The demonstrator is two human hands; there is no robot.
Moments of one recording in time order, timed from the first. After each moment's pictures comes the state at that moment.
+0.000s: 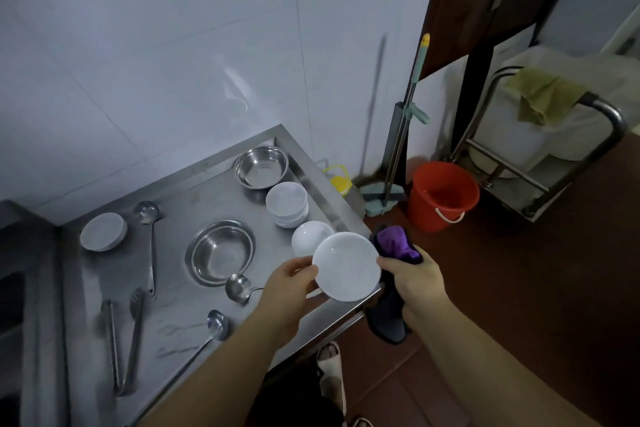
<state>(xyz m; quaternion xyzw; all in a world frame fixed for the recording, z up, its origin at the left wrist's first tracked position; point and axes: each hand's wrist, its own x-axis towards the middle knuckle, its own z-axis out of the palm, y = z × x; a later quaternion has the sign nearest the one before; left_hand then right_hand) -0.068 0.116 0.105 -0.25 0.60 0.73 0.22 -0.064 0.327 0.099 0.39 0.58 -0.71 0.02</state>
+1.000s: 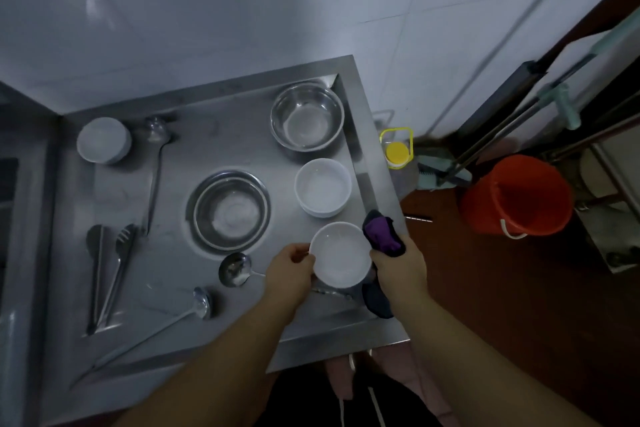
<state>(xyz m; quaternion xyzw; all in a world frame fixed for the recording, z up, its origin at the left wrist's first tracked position) -0.202 0.100 -0.040 -0.45 0.66 0.59 0.14 -0.257 0.282 -0.020 0.22 0.81 -0.51 0.19</state>
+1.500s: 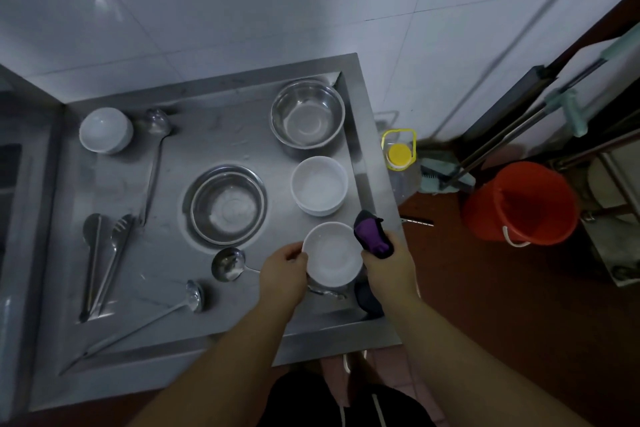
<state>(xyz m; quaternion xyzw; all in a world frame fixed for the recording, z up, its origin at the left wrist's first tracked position) -0.199 0.112 -0.053 -0.46 0.70 0.54 0.11 -0.260 0.289 -0.030 0.18 0.80 -0.52 0.24</state>
